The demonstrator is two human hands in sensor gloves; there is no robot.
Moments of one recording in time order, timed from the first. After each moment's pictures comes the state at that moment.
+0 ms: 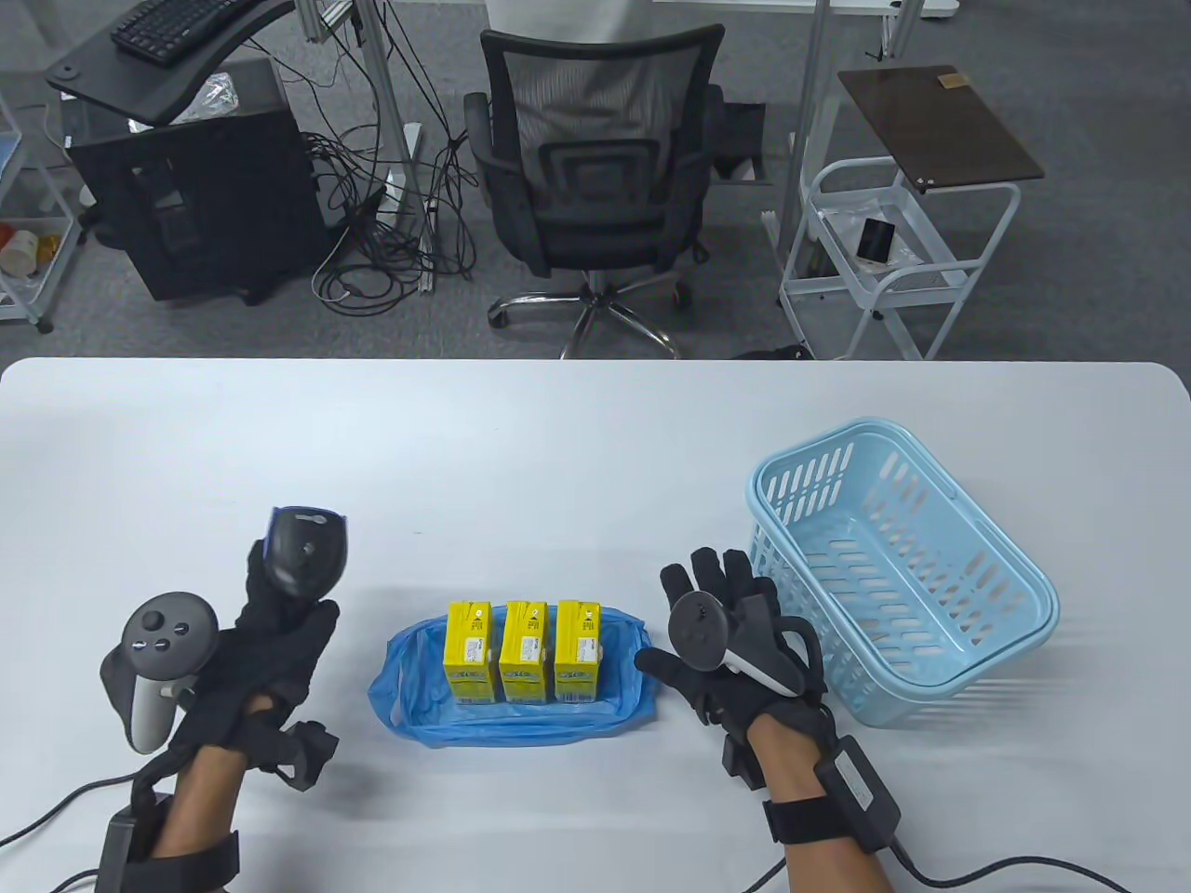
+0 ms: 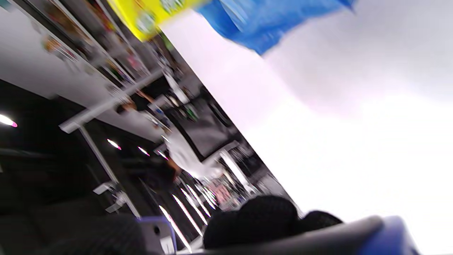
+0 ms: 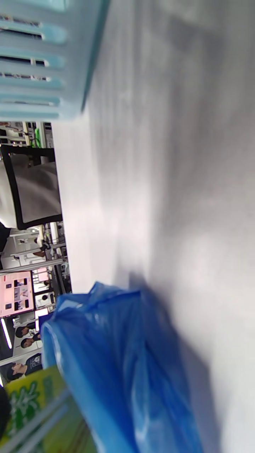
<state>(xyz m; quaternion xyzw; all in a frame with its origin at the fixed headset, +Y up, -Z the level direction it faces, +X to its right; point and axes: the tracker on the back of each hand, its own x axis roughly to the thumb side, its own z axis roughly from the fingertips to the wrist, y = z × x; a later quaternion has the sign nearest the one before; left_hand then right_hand) -0.356 -0.706 -0.293 0.03 0.09 0.45 0.89 0.106 -0.744 -0.339 0.11 0.06 0.99 0.06</state>
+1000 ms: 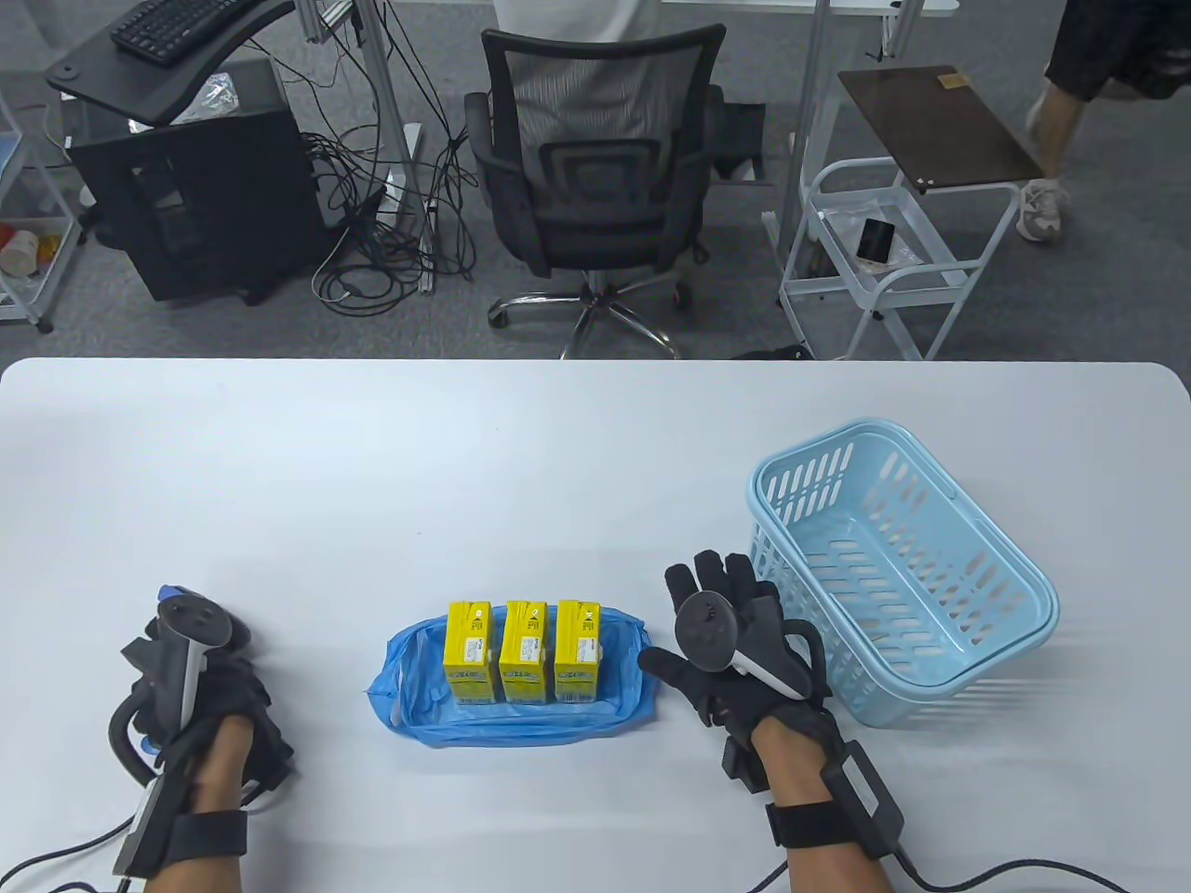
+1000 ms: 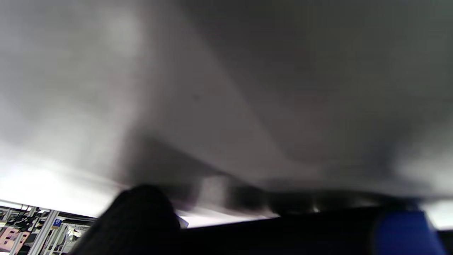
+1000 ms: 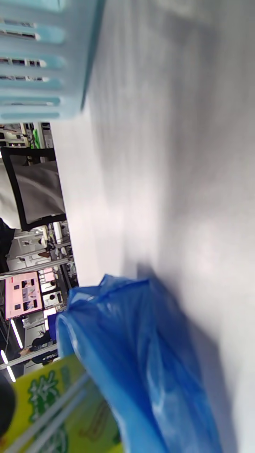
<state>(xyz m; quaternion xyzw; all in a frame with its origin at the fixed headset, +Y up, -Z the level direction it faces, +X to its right) -0.402 -0.772 -0.306 -0.09 0.41 0.15 0.89 0.110 -0.740 -0.335 0.11 0.06 0.99 0.09</state>
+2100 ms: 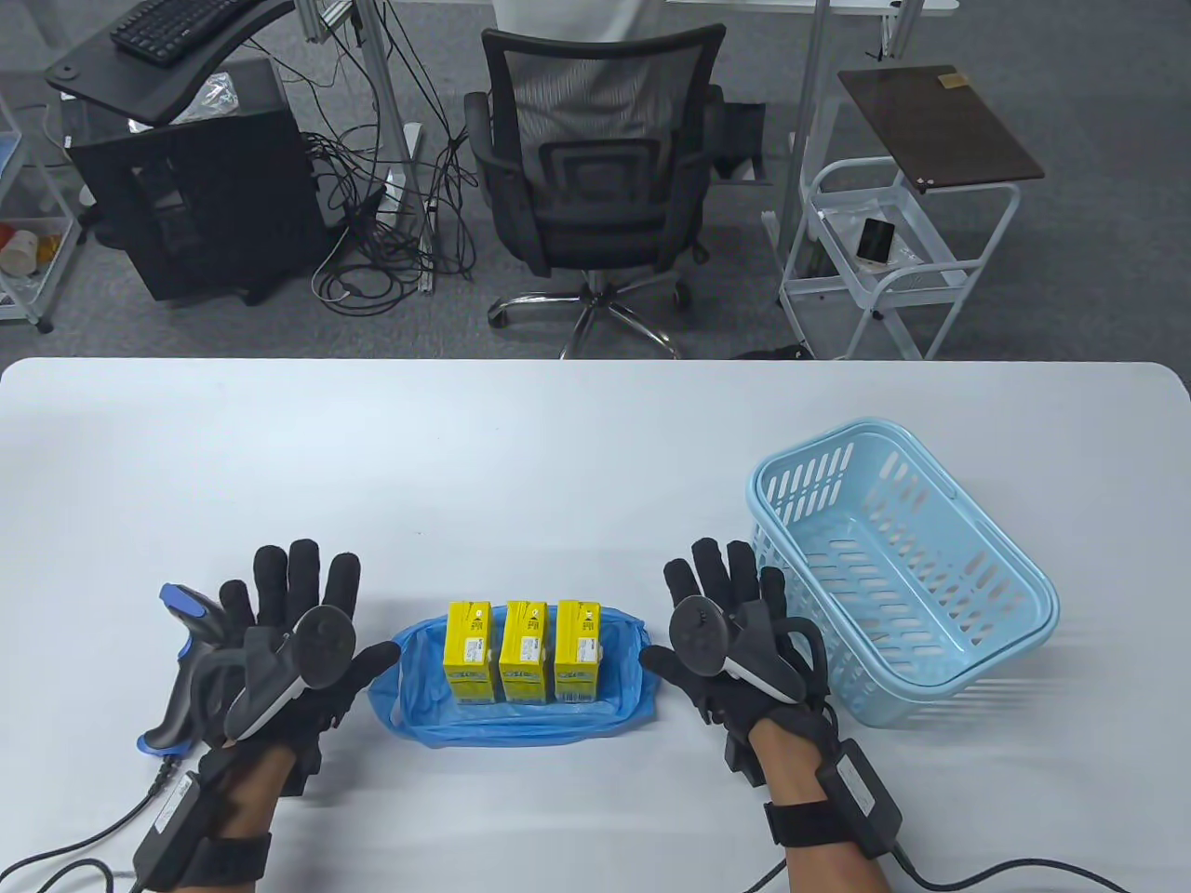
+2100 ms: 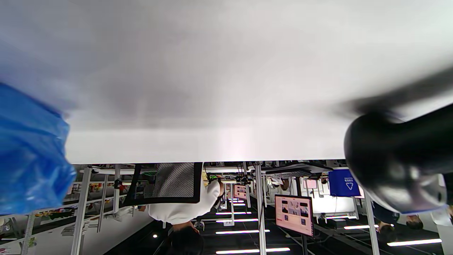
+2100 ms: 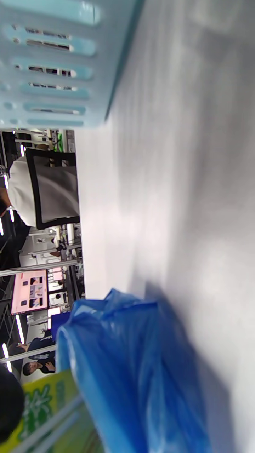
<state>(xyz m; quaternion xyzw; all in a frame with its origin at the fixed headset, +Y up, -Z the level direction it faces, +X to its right) -0.299 -0.738 -0.309 0.00 0.03 0.02 1.00 0.106 -0.743 -0.336 0.11 0.03 0.99 0.04</state>
